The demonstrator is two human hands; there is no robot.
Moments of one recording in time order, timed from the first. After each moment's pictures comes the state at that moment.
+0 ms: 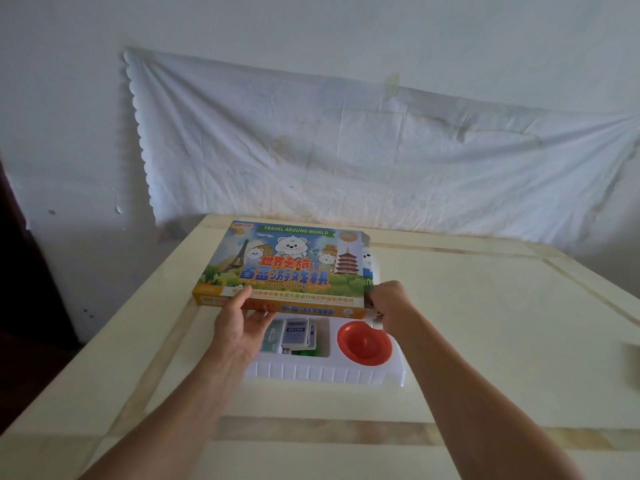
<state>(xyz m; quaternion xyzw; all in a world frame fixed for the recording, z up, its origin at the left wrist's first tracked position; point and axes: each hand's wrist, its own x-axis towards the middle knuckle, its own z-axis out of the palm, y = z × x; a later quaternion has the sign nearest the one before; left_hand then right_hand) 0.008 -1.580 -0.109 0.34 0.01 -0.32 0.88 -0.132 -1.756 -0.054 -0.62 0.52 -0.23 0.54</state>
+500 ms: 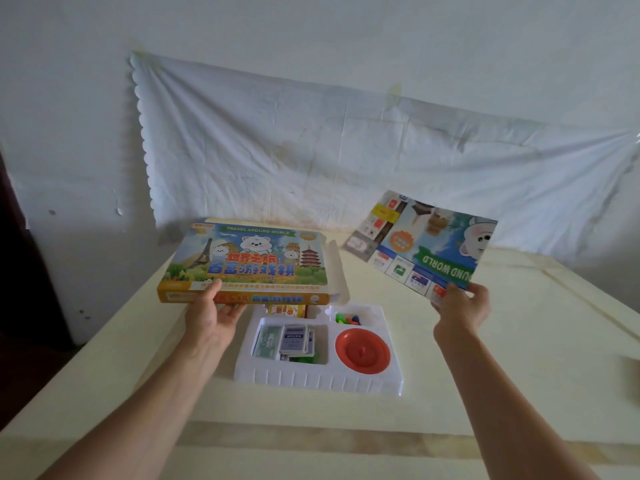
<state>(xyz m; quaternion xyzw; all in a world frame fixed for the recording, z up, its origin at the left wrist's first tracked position) 0.048 -1.566 -0.099 0.34 0.06 -0.27 0.90 -0.194 -1.798 -0.045 -0.39 0.46 -0.60 0.52</state>
